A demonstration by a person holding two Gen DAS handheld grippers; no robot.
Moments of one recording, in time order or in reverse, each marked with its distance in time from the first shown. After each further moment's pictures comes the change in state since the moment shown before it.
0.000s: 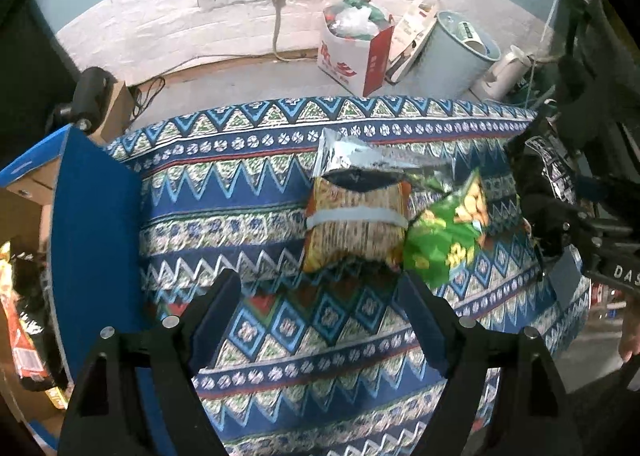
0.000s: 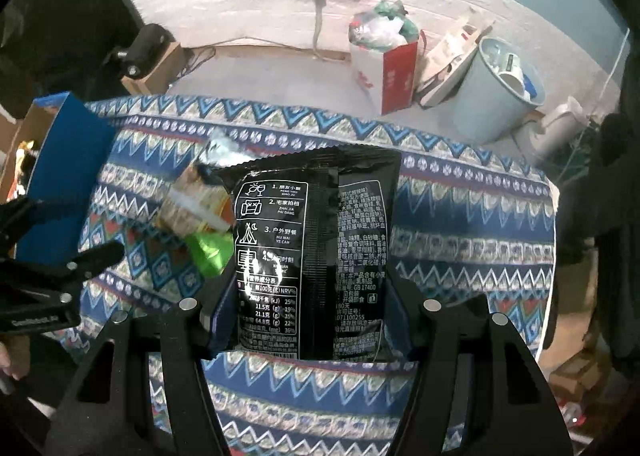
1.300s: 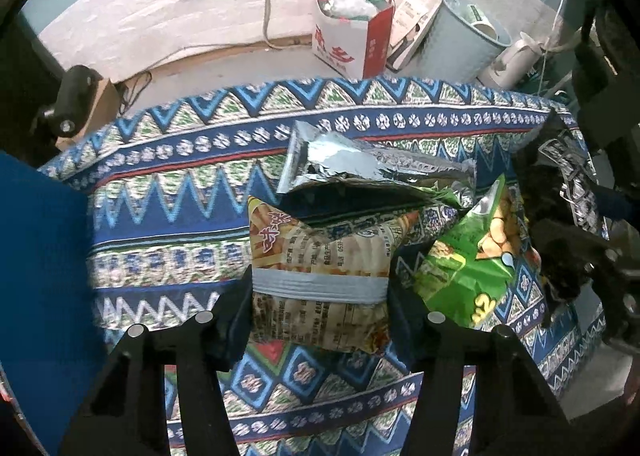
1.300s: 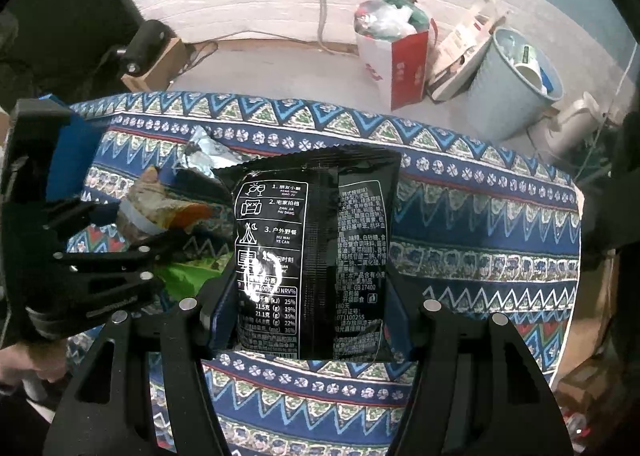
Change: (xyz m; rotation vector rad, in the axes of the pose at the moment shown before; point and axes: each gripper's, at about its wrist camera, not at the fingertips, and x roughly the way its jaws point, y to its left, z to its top) left arm 0.050 -0.020 0.012 0.020 0.021 0.026; right arm 0.034 -0.012 0.005 -0.005 0.015 0.037
